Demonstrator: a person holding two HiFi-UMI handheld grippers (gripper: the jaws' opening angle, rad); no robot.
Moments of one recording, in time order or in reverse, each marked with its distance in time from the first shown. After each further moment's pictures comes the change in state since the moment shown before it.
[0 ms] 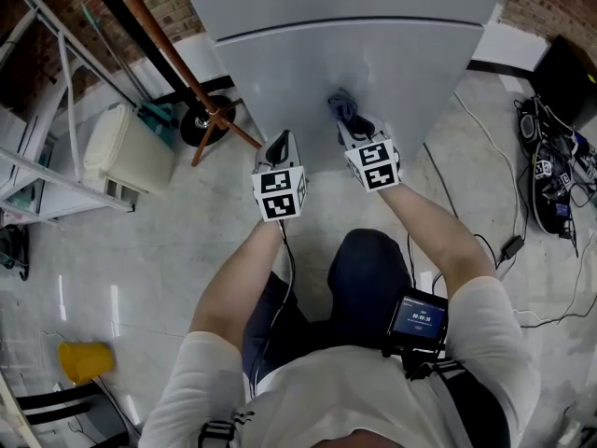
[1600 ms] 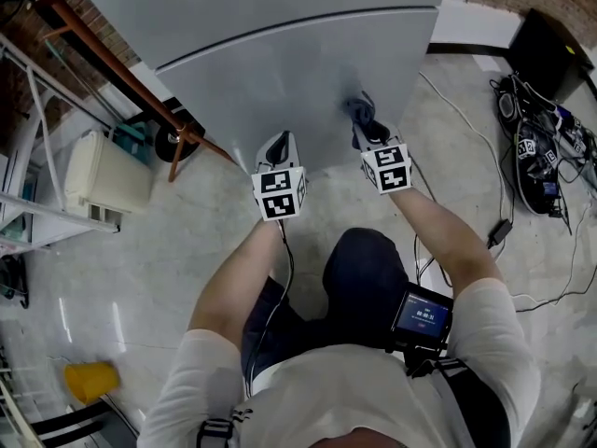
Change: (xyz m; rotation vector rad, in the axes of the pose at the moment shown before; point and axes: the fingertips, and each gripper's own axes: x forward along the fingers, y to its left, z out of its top) left arm 0.050 -0.099 -0.010 0.022 0.029 -0.114; right arm -0.067 -0.117 -0.077 0.089 0.089 -0.138
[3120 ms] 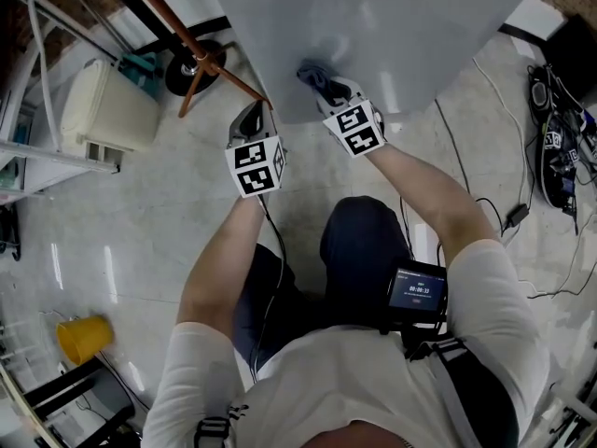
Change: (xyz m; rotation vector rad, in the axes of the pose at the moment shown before) left arm -0.086 0.160 -0.067 -0.084 0.059 0.185; right arm 0.092 0.226 0.013 -0.173 0.006 0.310
